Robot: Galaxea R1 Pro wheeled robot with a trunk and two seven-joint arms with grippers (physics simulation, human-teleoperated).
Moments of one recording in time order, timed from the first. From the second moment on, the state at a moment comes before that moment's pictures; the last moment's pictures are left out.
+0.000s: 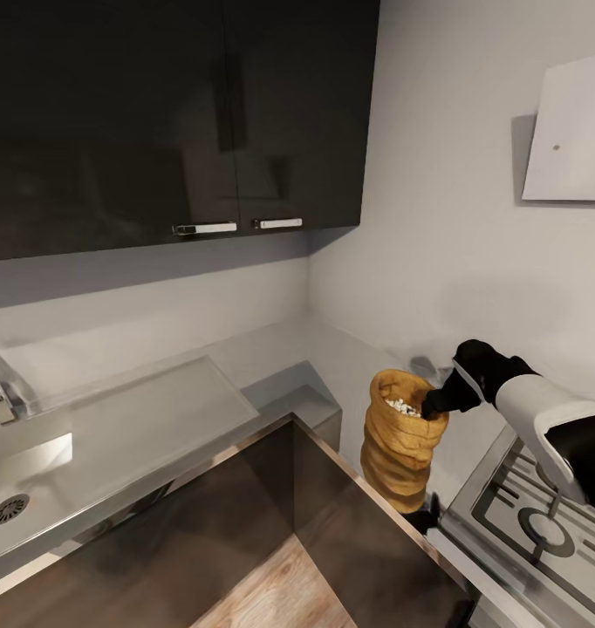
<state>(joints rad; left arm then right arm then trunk) -0.04 -0.06 0.17 -0.16 -0.01 -0.12 0.00 -1.33 -0.23 0.45 -0.14 0.01 0.96 0.42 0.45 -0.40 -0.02</state>
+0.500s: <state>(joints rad) -0.04 -0.06 0.16 -0.16 -0.01 -0.12 0.00 -1.31 -0.22 0.41 -0.14 0.01 0.94 0.39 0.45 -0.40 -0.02</state>
